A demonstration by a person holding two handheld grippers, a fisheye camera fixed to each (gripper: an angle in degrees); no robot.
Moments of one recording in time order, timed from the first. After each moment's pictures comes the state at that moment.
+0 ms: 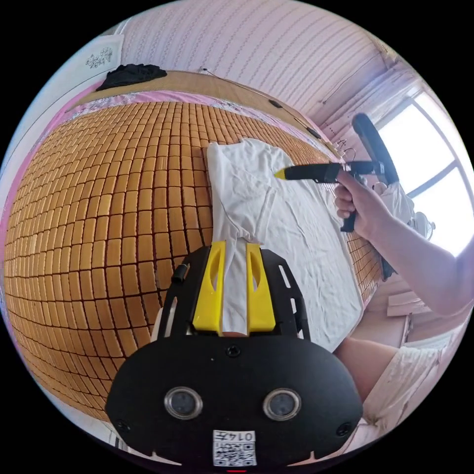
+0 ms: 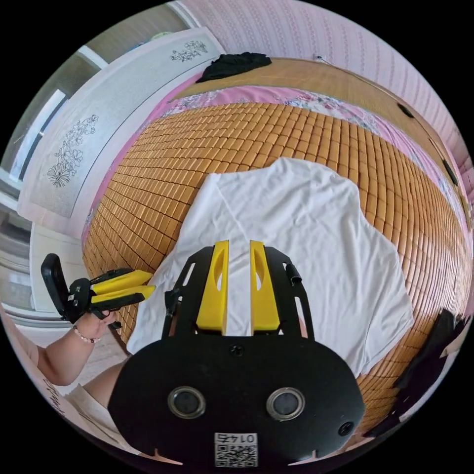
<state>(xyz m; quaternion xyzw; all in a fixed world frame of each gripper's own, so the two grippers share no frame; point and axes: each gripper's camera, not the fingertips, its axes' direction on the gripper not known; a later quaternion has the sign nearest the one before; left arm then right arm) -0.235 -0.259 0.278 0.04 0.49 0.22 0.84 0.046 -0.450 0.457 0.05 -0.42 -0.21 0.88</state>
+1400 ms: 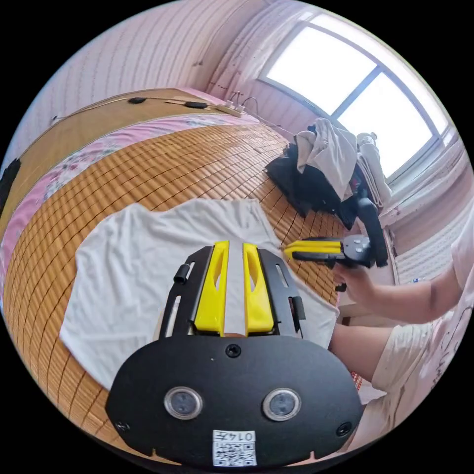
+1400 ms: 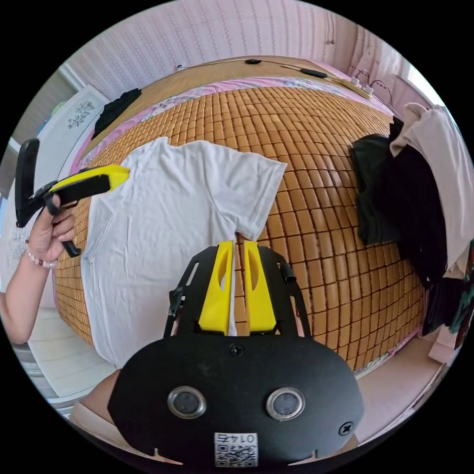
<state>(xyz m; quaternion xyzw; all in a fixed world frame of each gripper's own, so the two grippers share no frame) 0.055 -0.325 0.140 0.08 0.55 0.48 0.67 0.337 -0.318 0.557 -0.01 -0.33 0.09 0.94</state>
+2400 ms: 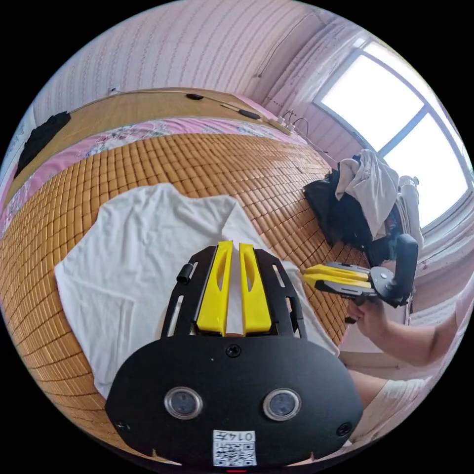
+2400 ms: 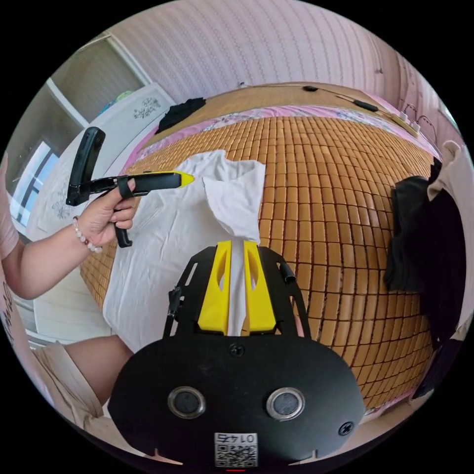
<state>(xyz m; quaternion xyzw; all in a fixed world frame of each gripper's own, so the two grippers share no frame) 0.071 -0.326 0.170 0.06 0.51 0.34 0.79 0.391 -0.270 0.503 0.07 -0.42 -0.05 0.90</state>
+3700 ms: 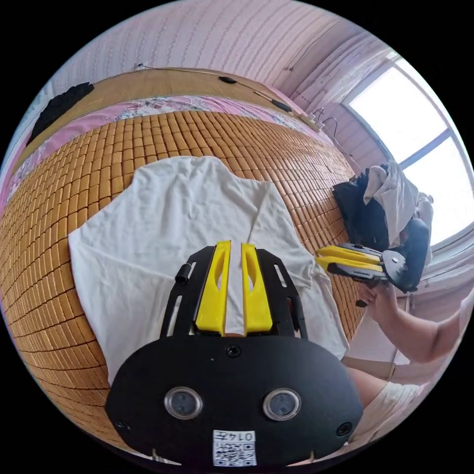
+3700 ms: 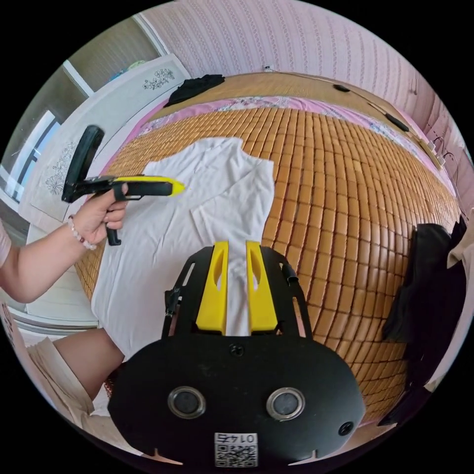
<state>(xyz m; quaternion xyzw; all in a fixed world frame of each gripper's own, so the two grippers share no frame) 0.031 -0.397 0.167 0.03 0.51 0.30 0.81 0.408 -0.350 0.472 0.09 -0.40 -0.09 0.91</state>
